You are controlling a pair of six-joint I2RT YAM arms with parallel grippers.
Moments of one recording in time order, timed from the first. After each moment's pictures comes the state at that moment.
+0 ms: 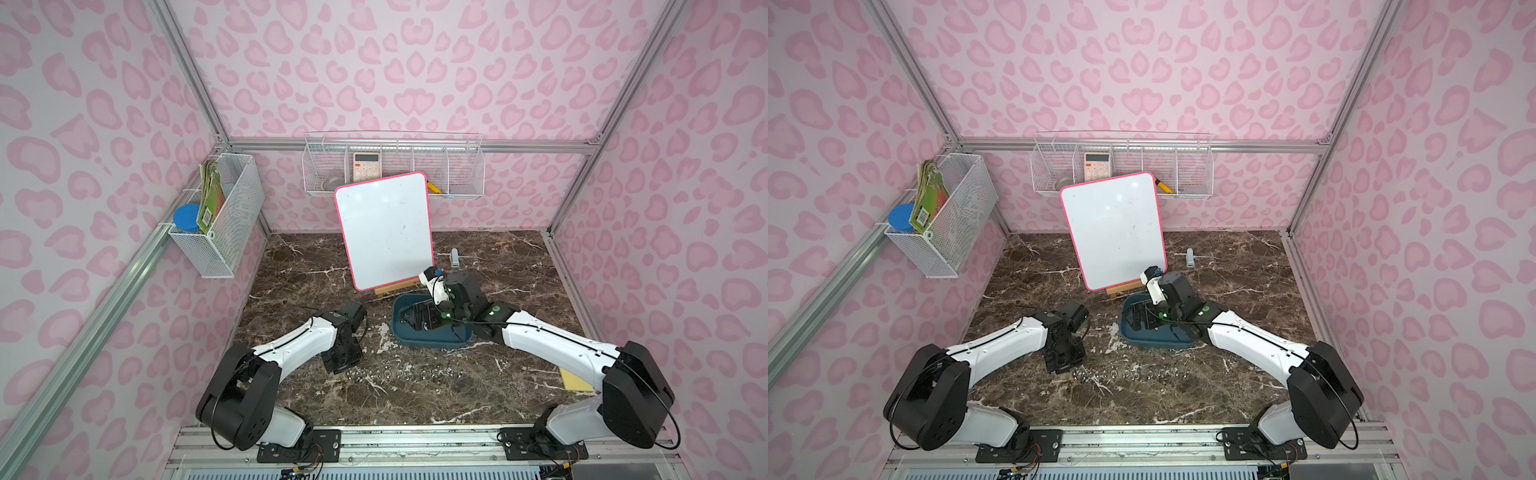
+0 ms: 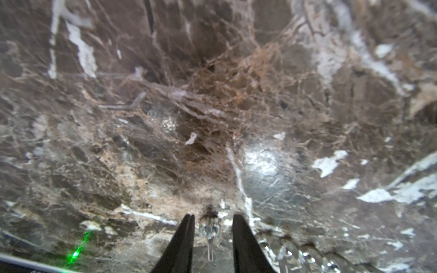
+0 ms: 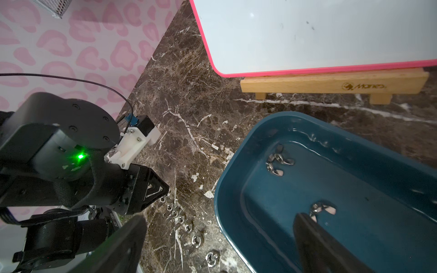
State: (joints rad) left arm -0.46 1.45 0.80 -0.89 0.01 -0.89; right arm 0.78 1.45 0.98 -0.17 -0.27 0.44
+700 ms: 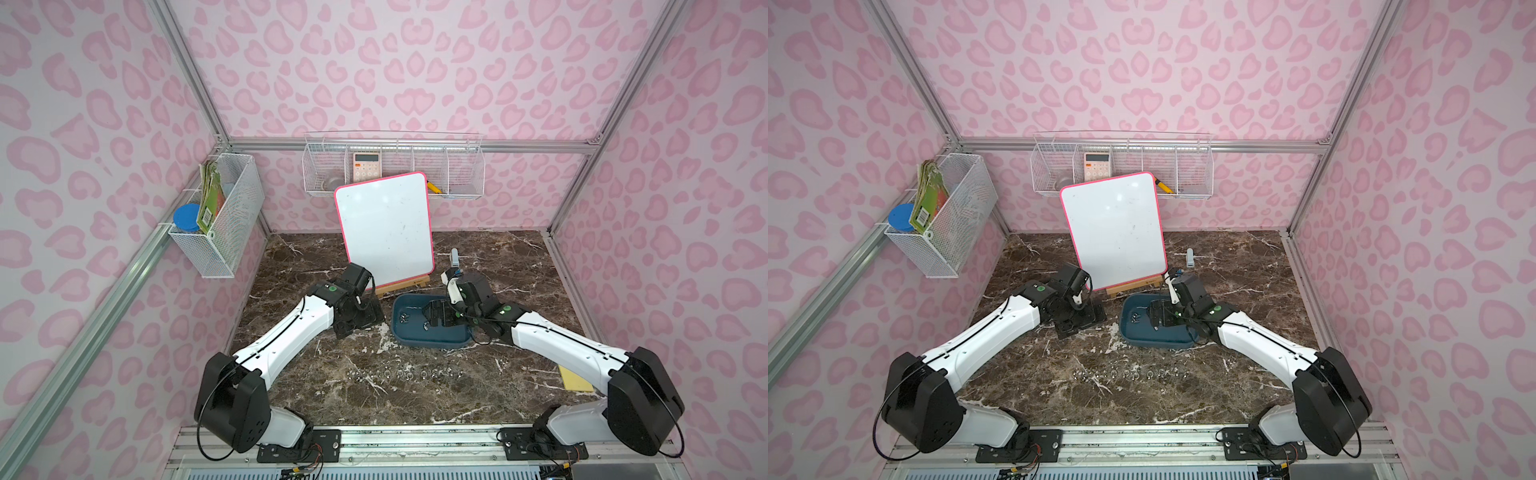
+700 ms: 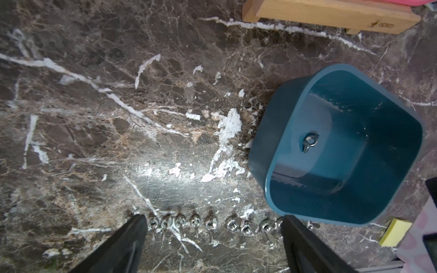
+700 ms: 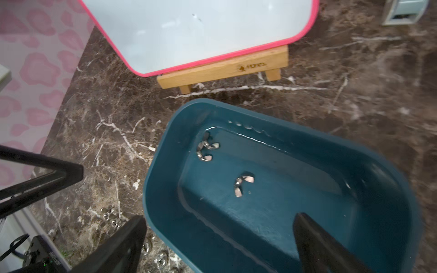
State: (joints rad) left arm -0.46 1.46 1.15 -0.91 0.09 -0.77; right arm 0.67 1.39 0.91 -0.28 -0.09 0.47
